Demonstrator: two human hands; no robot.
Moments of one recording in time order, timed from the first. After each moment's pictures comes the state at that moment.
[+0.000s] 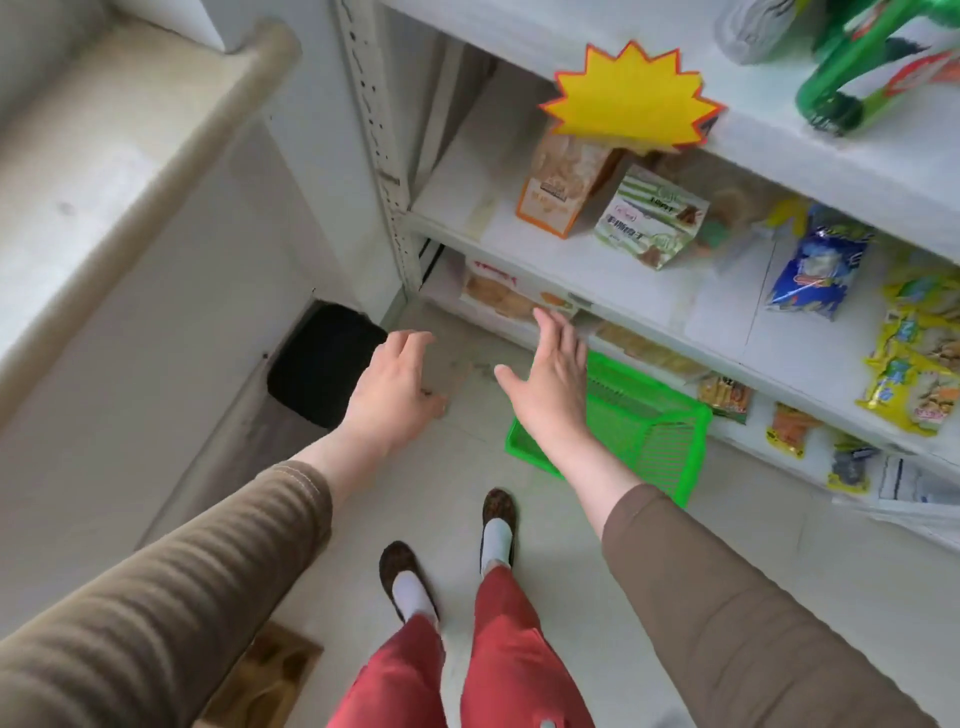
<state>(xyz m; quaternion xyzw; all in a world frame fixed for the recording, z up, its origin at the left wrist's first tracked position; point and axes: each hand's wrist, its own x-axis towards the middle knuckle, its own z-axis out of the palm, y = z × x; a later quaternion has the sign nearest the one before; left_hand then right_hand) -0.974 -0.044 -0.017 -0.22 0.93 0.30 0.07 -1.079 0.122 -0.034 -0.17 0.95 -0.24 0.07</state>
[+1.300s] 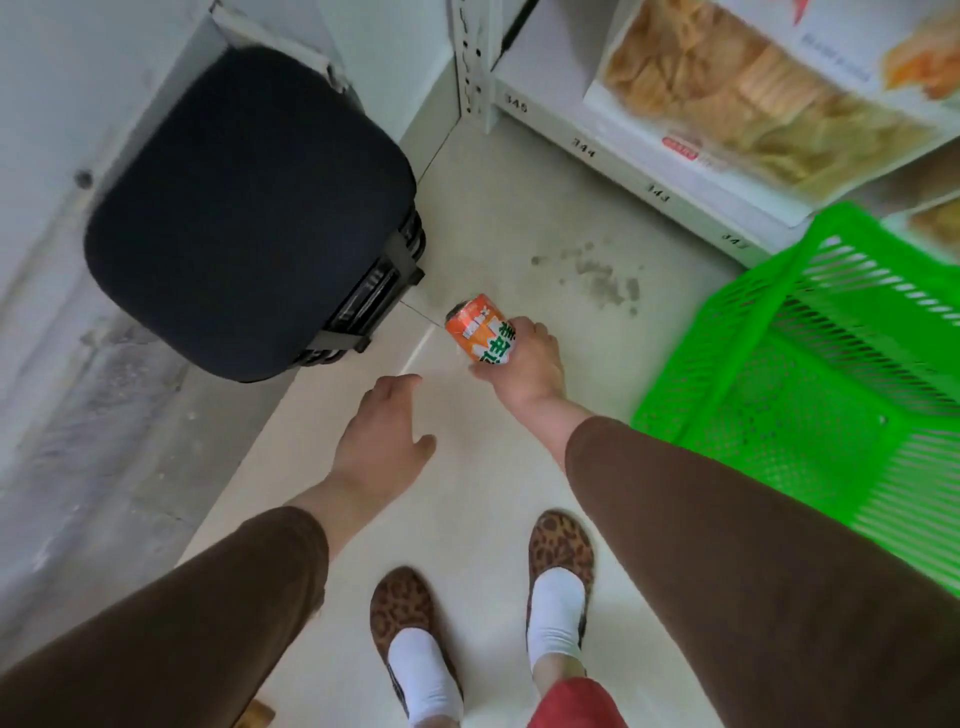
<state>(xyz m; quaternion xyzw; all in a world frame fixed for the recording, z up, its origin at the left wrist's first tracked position) -0.915 -0.090 -0.540 -0.35 0.85 0.32 0.24 -1.073 0.010 -0.608 -0.12 0.89 -0.22 0.37</state>
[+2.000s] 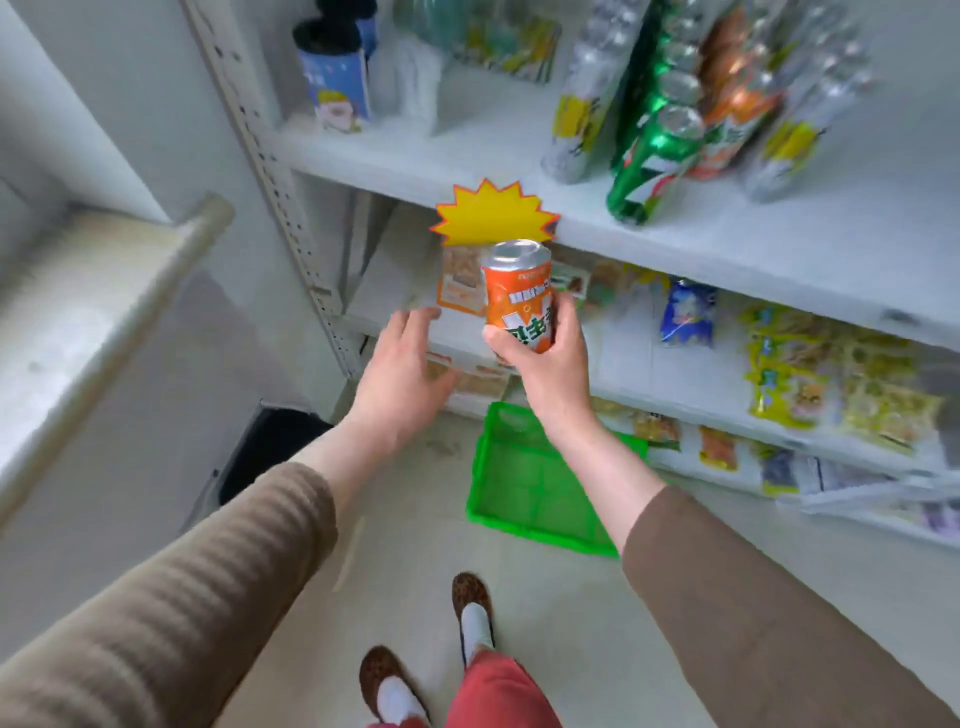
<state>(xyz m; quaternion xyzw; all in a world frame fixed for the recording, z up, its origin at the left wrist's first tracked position) -1.056 -0.007 0.093 -0.12 0.92 0.37 -0.07 -1.119 0.154 0.107 -0.03 0.78 -0.62 0.04</state>
